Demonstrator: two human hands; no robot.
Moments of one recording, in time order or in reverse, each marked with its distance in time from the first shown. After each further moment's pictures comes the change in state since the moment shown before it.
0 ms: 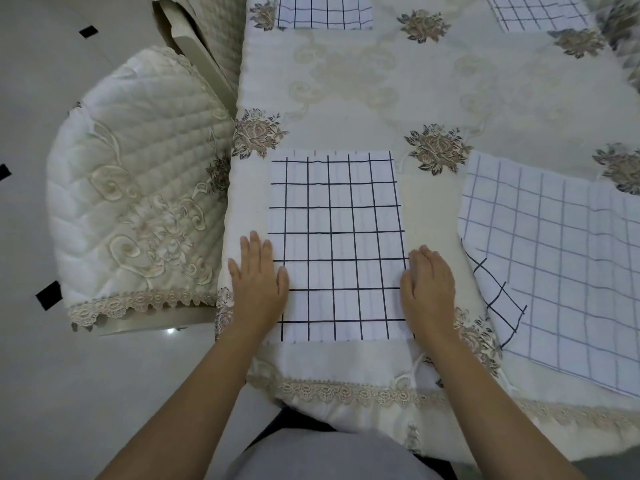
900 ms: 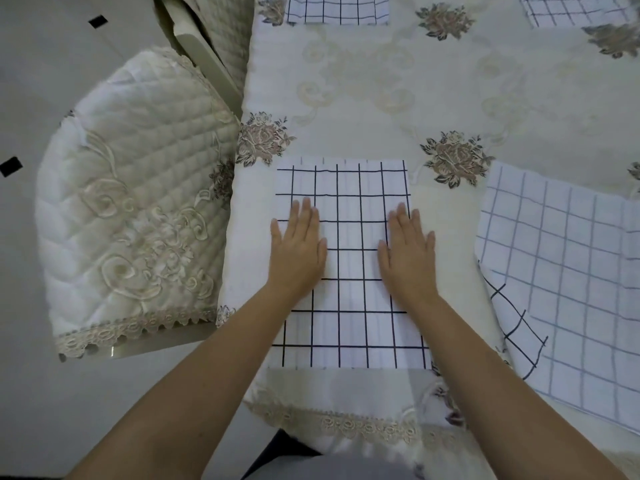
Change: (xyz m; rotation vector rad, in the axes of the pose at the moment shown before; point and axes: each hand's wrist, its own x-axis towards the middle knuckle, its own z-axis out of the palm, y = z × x) left_hand 0.073 0.045 -0.004 0.129 -0.027 0.206; right_hand 0.076 -0.048 0.012 -0.146 -0.216 -0.158
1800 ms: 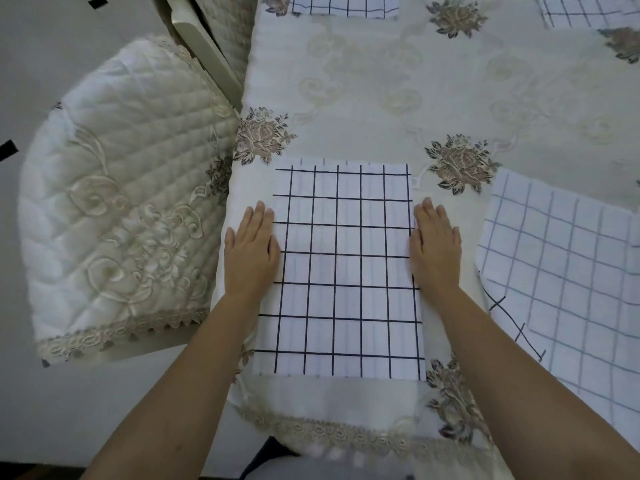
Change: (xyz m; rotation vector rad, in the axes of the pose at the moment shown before) left_hand -0.007 -0.053 0.008 -0.195 0.149 -0.232; right_hand 0.030 0.044 -0.004 0.132 0.104 0.115
